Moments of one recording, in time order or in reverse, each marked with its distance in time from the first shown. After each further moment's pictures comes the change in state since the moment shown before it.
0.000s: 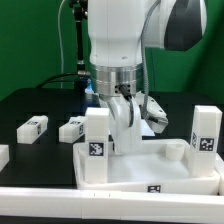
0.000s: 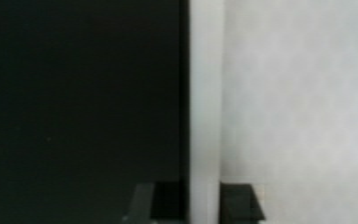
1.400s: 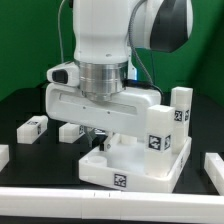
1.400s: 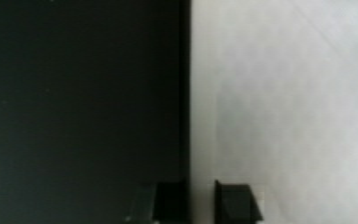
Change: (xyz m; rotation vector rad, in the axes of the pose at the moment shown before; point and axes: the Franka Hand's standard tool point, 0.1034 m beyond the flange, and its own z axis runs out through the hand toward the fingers) arm 0.027 0.004 -0.004 -0.035 0.048 -0.945
